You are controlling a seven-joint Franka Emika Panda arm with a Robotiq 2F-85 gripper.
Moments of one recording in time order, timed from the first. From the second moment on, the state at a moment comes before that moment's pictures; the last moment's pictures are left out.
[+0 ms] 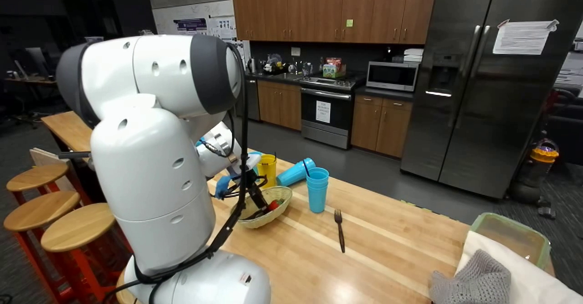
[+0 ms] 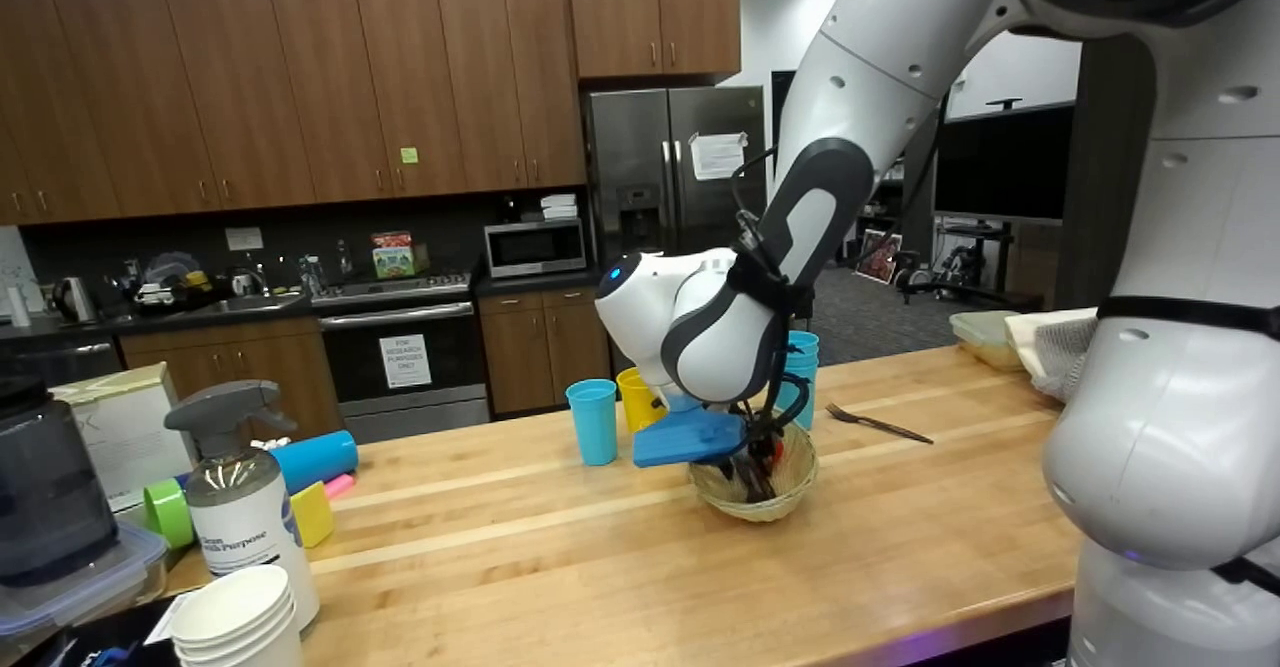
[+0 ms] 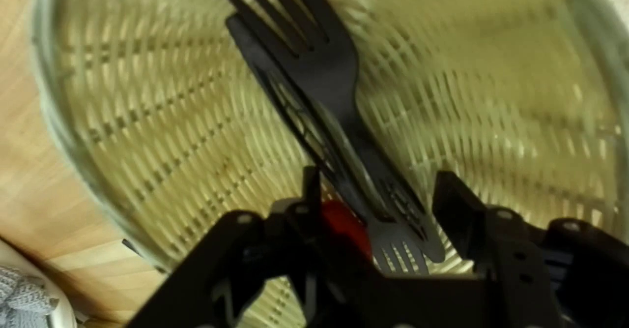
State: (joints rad) arm 0.24 -0.06 0.40 -2.52 -0.56 2.20 1.71
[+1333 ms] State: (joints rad) arm 0.27 -0.04 0.38 -2.50 -0.56 2.20 1.75
